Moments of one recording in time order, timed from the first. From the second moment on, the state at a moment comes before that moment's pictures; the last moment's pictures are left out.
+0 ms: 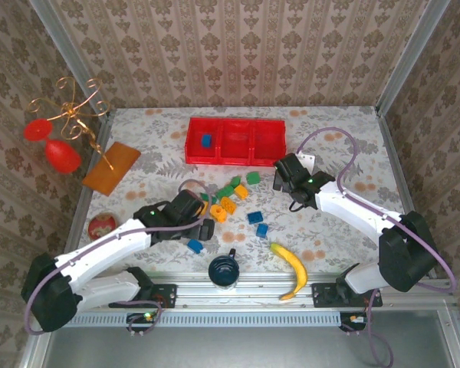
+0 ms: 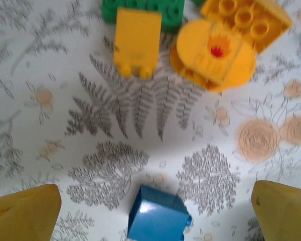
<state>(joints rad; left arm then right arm) -0.86 1.06 0.69 -0.76 -0.14 -0.55 0.55 1.43 0.98 -0.59 0.52 0.68</state>
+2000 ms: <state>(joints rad) -0.81 1.22 0.54 -0.65 -0.13 -0.68 0.55 1.42 0.98 -0.59 0.52 0.71</state>
